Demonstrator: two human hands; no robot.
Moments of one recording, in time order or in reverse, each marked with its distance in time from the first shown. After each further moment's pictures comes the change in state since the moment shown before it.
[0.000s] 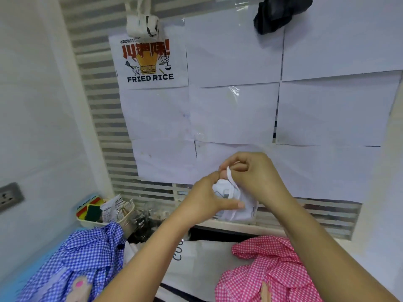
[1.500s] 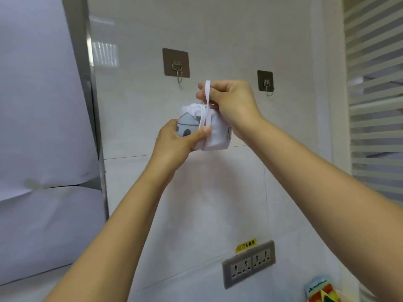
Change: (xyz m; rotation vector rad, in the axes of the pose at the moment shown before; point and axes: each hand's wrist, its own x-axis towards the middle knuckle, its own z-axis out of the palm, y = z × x) left_hand -0.217 -0.012 -0.588 0.274 1.186 0.044; right_hand 0.148 -0.472 0.466 0.848 -0.428 -0.537
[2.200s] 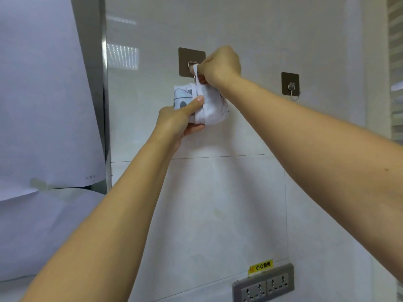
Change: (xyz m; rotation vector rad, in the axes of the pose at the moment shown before) left_hand 0.076 0.004 -0.009 -0.307 0.138 -0.102; right_hand 0.128 -0.007 0.051 -0.431 0.056 -0.068
